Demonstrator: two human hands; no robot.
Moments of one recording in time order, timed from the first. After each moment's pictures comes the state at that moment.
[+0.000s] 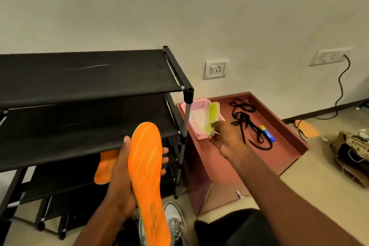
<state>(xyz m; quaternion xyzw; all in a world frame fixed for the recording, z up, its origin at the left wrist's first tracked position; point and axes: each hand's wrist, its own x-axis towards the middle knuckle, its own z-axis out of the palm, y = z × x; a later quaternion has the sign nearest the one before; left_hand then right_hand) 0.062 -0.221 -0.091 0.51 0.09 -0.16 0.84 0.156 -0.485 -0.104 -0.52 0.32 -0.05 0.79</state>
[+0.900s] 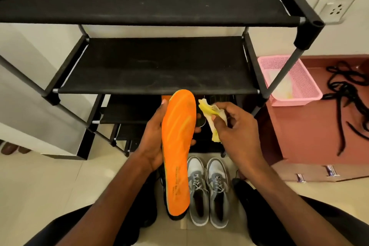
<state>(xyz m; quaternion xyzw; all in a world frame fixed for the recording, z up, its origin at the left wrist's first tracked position) 0.062 -0.142 -0.141 0.49 0.20 -0.16 0.83 0.081 -0.333 -0.144 -0.81 -0.02 -0.05 0.58</state>
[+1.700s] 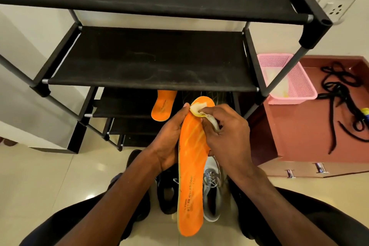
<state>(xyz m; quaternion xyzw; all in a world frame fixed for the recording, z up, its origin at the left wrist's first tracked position) 0.061 -0.171 -0.137 0.48 0.17 -0.23 0.83 0.071 -0.321 -0.155 -0.87 -0.12 -0.15 0.46</state>
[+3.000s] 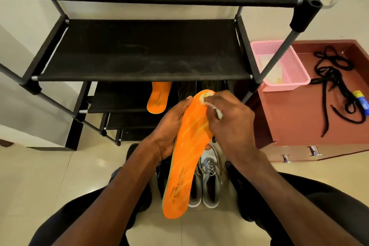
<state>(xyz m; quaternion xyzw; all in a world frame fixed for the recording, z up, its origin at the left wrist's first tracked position) 0.064 -0.178 -0.134 0.49 0.14 -0.28 0.81 0.073 -0.335 -0.145 -0.89 -0.15 -0.22 0.37</state>
